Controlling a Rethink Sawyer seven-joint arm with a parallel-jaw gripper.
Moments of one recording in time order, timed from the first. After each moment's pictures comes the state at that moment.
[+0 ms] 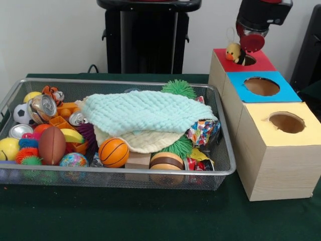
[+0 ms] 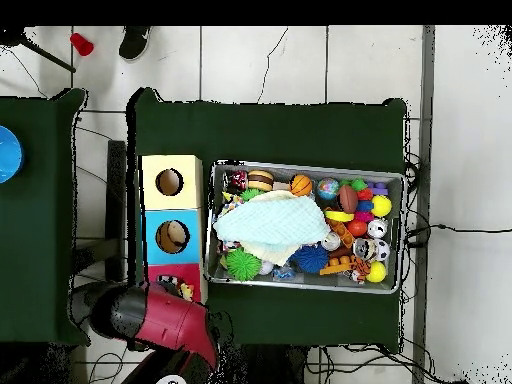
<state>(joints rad) 0.47 -0.58 -0.39 1.97 0.53 0.49 3.07</state>
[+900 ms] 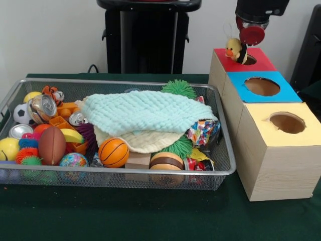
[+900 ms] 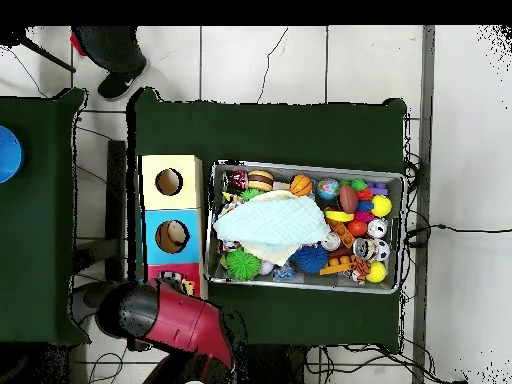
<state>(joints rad) 0.38 -0.68 -0.33 2.01 0.52 0.49 3.07</state>
